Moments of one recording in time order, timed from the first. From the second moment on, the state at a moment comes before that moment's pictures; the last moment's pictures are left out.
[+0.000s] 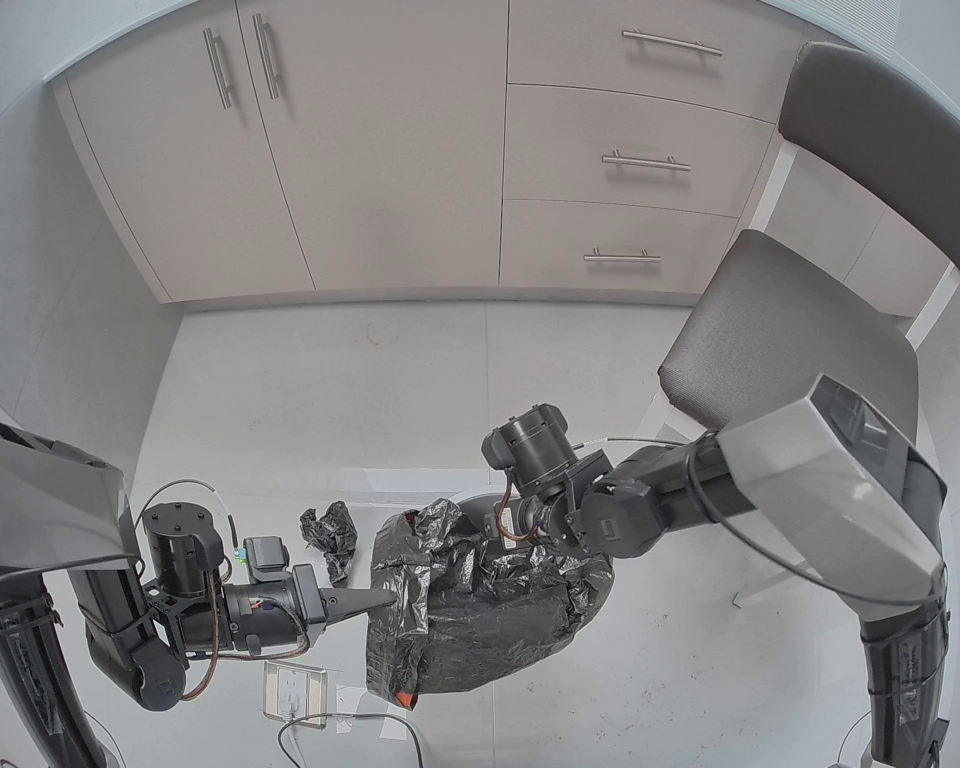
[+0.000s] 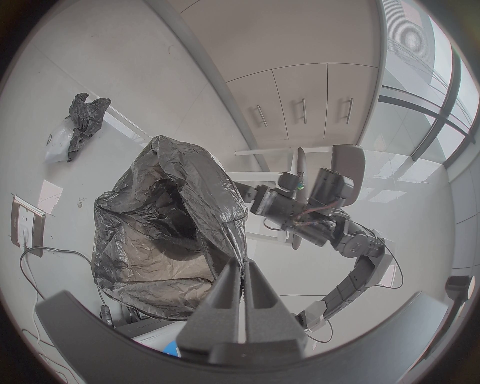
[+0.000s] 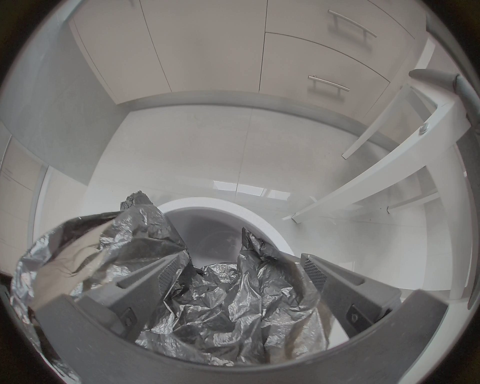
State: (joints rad) left arm -0.30 2.11 -0.20 -1.53 -0.77 -0.92; right arm 0.72 2.38 -1.56 -0.01 -0.46 0.34
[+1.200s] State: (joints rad) left arm -0.50 2.24 -0.51 -1.53 -0.40 -0.87; right arm 1.13 1.96 -1.04 -0.02 -0.59 0.33
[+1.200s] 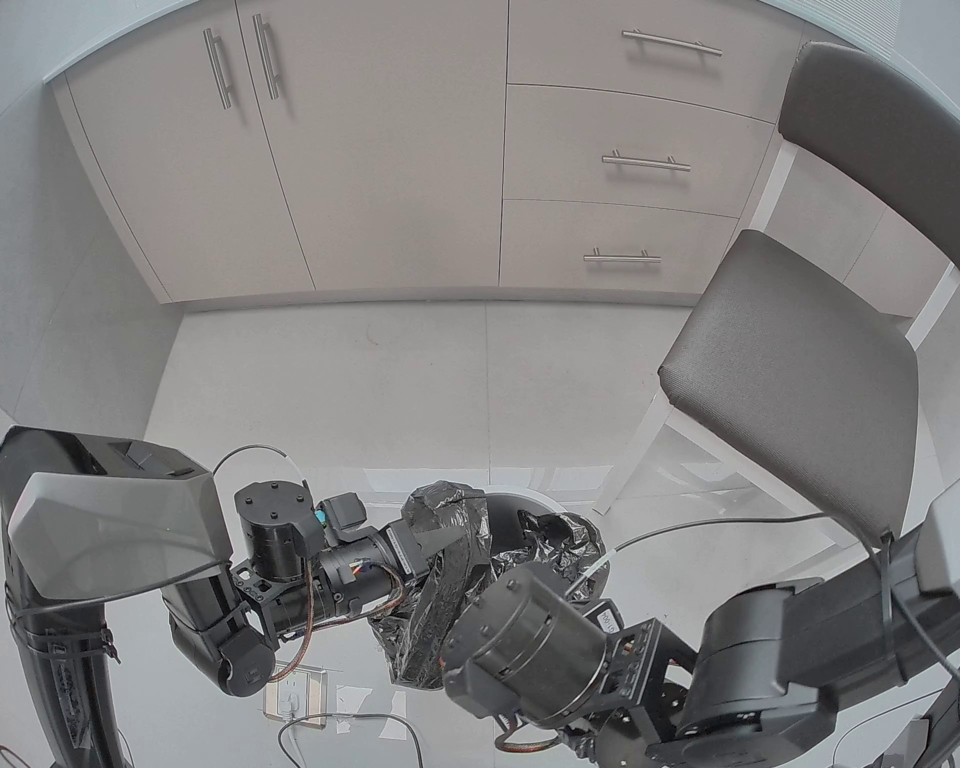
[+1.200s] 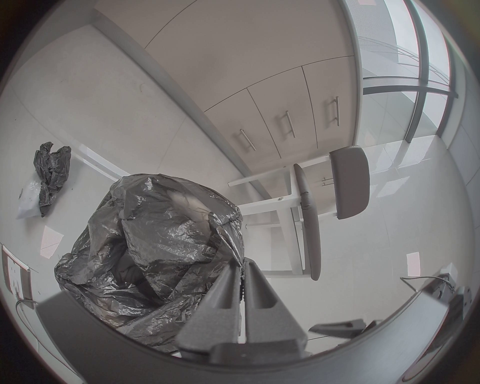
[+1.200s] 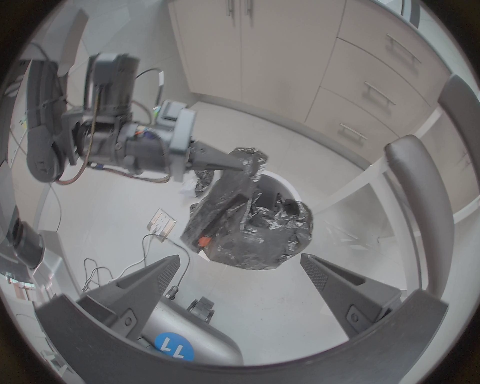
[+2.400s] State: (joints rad) left arm -0.52 2.15 -0.44 -1.53 -0.40 -0.87; right arm 1.02 2.28 -1.40 -0.12 -0.63 0.29
